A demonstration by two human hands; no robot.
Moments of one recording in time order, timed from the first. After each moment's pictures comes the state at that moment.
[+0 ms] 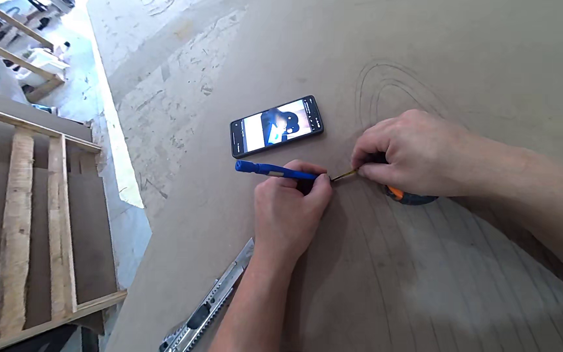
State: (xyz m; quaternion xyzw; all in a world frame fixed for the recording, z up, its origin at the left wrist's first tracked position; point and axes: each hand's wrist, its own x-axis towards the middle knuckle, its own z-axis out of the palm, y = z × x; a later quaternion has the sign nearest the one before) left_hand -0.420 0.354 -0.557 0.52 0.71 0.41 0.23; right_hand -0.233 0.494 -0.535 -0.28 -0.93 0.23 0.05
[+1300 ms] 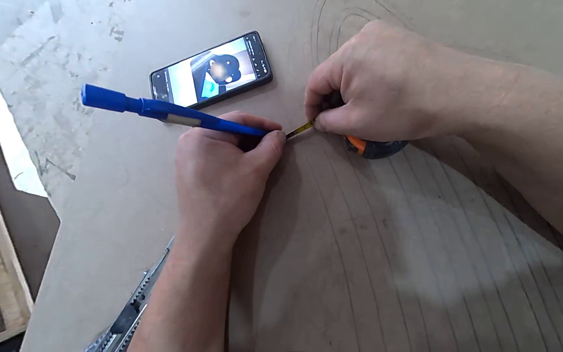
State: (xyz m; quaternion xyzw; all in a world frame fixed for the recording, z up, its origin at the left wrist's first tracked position) left_hand -0.422 0.362 -0.560 0.55 0.70 0.40 0.22; right_hand -0.237 0.492 -0.523 -0.28 -0.93 0.22 0.02
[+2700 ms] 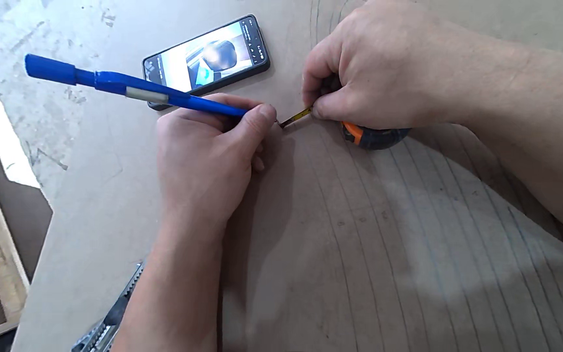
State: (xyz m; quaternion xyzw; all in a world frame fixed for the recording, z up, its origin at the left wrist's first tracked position) left_hand -0.429 0.364 -0.563 0.53 0.66 0.46 0.27; right_hand -0.238 0.489 -0.522 -0.31 -0.92 0.22 0.03
